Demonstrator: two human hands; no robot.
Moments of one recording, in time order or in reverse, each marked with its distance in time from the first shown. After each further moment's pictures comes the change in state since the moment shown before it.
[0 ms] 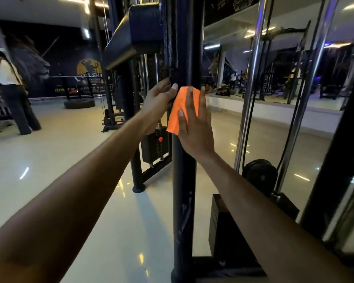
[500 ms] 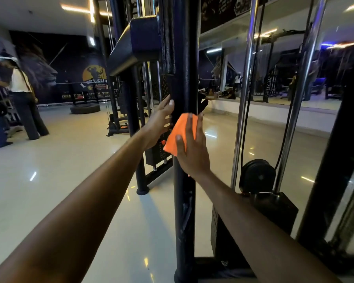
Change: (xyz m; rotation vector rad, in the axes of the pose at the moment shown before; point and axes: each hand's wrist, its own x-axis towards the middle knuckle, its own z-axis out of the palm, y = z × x) left_hand -0.029 -0.022 0.004 0.005 -0.115 -0.118; right_hand -0.054 0.012 0.014 0.090 -0.101 0.078
